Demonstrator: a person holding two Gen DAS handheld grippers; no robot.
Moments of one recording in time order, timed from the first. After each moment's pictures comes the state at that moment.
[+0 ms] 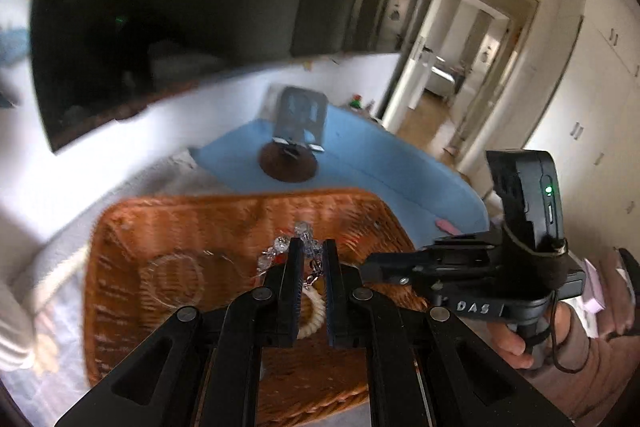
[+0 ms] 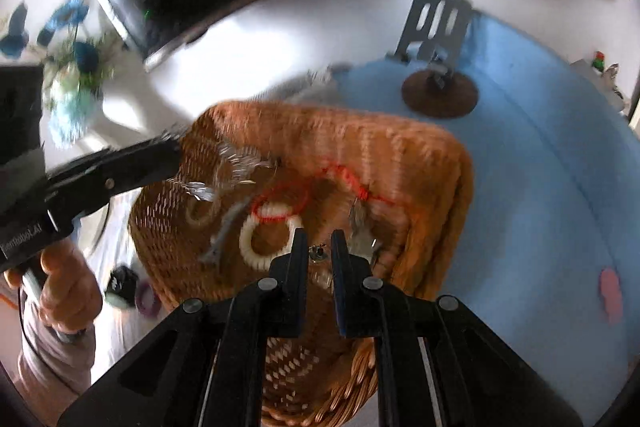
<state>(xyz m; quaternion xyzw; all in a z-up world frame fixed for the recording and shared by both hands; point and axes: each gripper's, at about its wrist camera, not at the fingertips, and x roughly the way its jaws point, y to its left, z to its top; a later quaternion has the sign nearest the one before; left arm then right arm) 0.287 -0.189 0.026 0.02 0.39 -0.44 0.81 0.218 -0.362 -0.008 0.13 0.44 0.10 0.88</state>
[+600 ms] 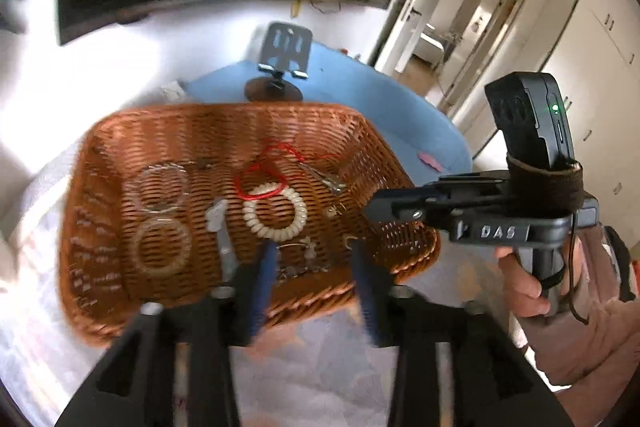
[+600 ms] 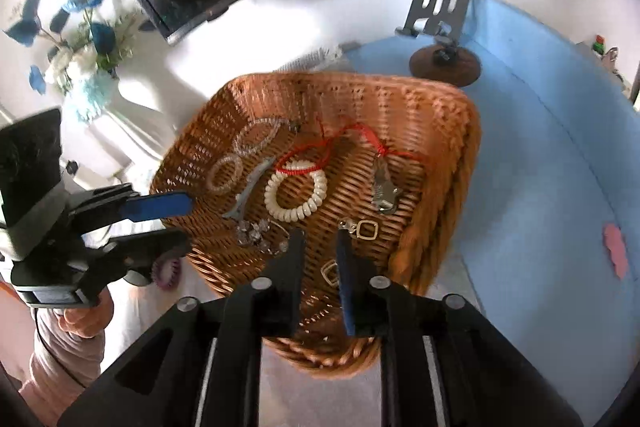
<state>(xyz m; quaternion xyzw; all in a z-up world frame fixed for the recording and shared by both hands) 0.245 -0.155 0.008 0.04 0.43 -0.44 0.78 0.189 -0.354 0.006 0.15 0.44 0.10 0.88</state>
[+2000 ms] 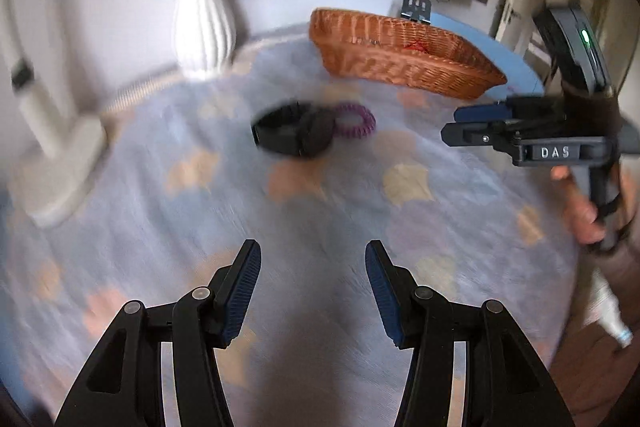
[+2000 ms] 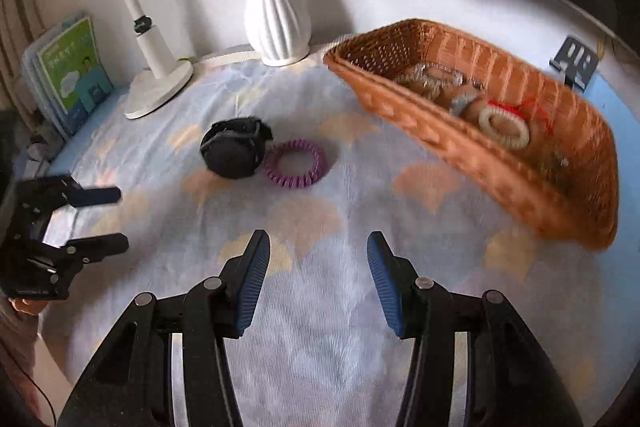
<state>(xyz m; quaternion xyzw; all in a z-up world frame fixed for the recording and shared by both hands) 0.083 0.050 -0.030 0.10 0.43 -0.23 0.87 0.109 -0.164 -0.025 -0.04 0.43 0.17 0.88</state>
